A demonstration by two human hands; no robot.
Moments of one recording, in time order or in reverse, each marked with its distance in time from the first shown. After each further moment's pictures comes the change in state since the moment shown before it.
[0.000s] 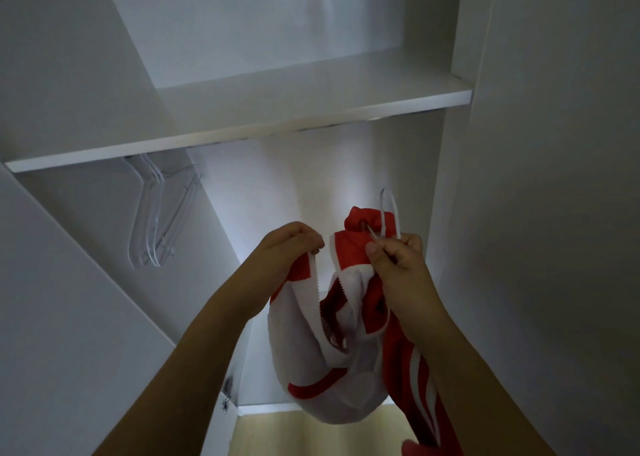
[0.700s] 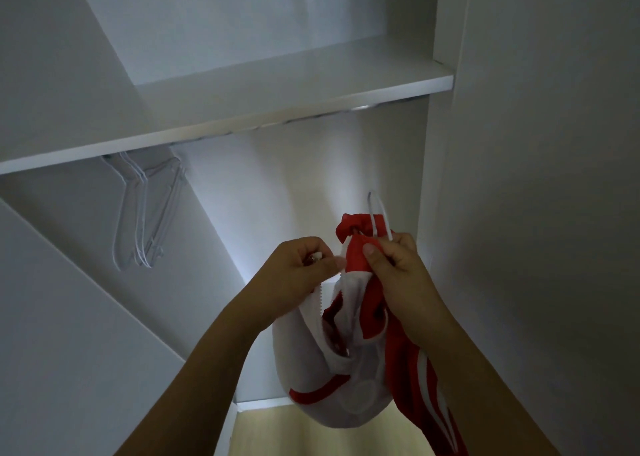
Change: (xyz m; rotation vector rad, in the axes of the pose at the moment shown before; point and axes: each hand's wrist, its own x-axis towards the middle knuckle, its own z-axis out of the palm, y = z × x) left_hand -0.006 -0.004 0.032 0.196 -0.116 0.081; right_hand -0.010 0.004 -0.017 -0.004 -0.047 0.058
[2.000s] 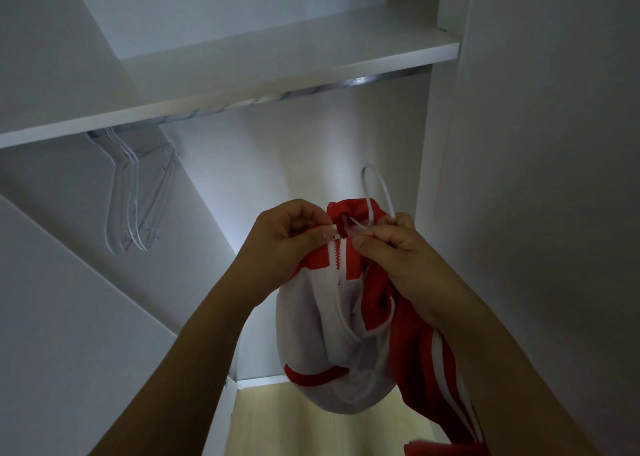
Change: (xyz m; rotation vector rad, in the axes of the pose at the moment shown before) left_hand -0.003 0.003 -0.005 -0.147 0.128 0.091; right_hand -0.007 -0.011 -0.009 -0.084 -0.161 0.029
